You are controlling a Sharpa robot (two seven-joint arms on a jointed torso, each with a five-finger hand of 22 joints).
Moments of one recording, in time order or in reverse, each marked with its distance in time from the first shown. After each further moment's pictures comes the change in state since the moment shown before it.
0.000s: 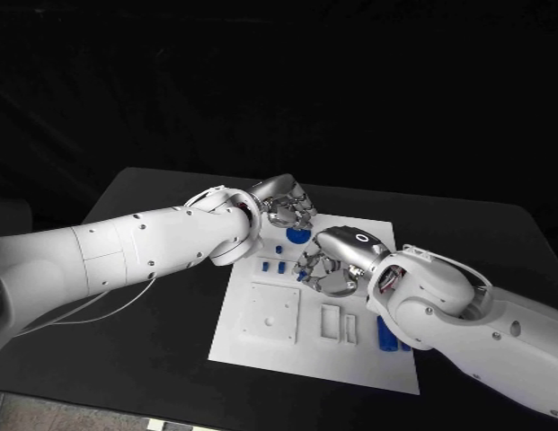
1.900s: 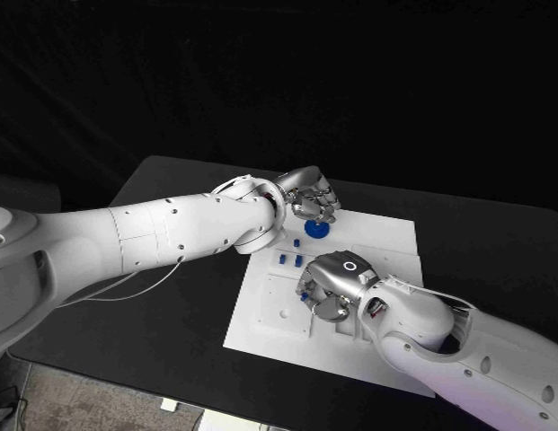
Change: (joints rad) left arm 0.003 0.021 0.000 -0.019 0.003 -0.001 0.003; left_hand 0.000 0.000 -0.003 -0.003 0.000 0.000 0.000 0.000 0.000 0.000 0.000 0.000 0.000 0.004 0.004 -0.004 0.002 0.000 0.000 0.000 0.000 0.014; right arm -0.020 0.103 -0.108 -0.094 -0.209 -0.013 -0.036; right_hand 0.001 0.001 0.002 -0.010 -0.001 0.003 0.002 -0.001 -0.002 0.000 0.000 0.003 0.000 0.004 -0.003 0.000 -0.006 0.000 0.009 -0.001 -0.034 0.030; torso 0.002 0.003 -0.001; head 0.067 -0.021
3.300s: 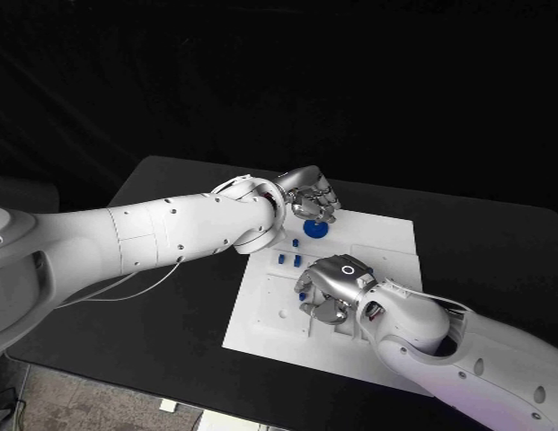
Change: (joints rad) left arm 0.002 0.002 0.000 0.002 0.001 0.000 0.000; left_hand 0.000 0.000 0.002 -0.002 0.000 -0.002 0.002 0.000 0.000 0.000 0.000 0.000 0.000 0.000 0.000 0.000 0.002 0.000 0.000 0.000 0.000 -0.002; right arm 0.001 0.004 -0.025 -0.023 -0.010 -0.021 -0.009; right_hand 0.004 -0.051 -0.279 0.050 -0.007 -0.166 0.027 0.006 -0.004 -0.225 0.064 0.004 -0.005 -0.003 0.032 -0.015 -0.030 0.054 0.003 0.043 -0.176 -0.058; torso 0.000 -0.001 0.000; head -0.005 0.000
